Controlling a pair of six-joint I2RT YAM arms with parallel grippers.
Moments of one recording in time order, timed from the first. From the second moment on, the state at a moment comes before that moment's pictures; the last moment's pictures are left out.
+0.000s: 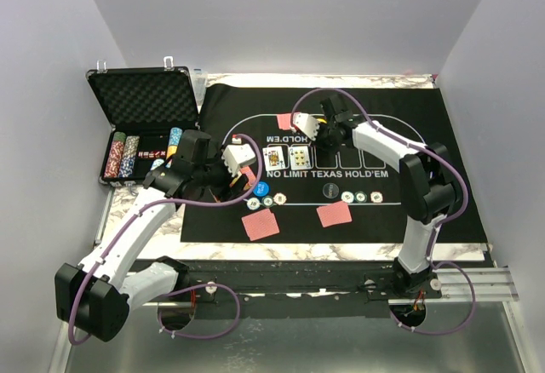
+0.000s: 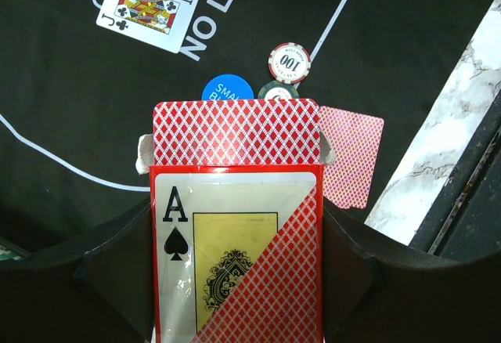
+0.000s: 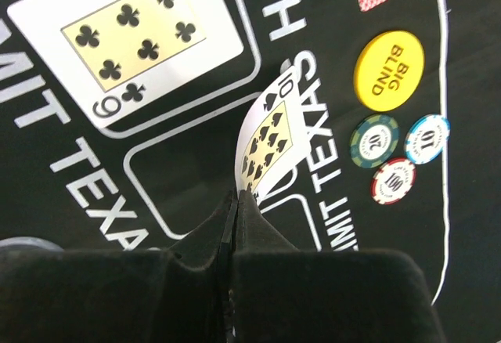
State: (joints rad) left arm -0.40 1.06 0.88 -0.61 0.49 0.49; right arm 0.44 1.90 1.39 -0.48 -0.10 -0.86
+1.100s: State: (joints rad) left arm -0.41 1.09 0.89 -0.61 0.51 0.55; right arm 0.44 1.88 1.65 -0.79 -0.60 -0.36
